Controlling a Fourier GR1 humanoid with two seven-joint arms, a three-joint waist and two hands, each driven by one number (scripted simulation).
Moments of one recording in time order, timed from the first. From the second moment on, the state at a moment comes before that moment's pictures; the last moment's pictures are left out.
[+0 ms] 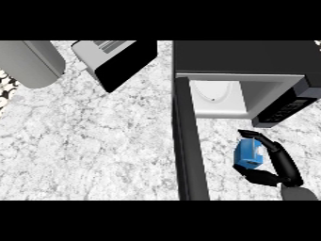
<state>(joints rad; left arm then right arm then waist) 1.32 0.44 -0.42 -2.31 0.24 0.12 -1.02 -0.10 -0.17 -0.17 -1.00 0.38 0.18 -0.82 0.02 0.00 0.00</state>
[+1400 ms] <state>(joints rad) 1.32 0.44 -0.37 -2.26 0.28 0.05 -1.04 -0.42 -0.22 -0.29 -0.40 0.47 -0.13 -1.08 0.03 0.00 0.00</state>
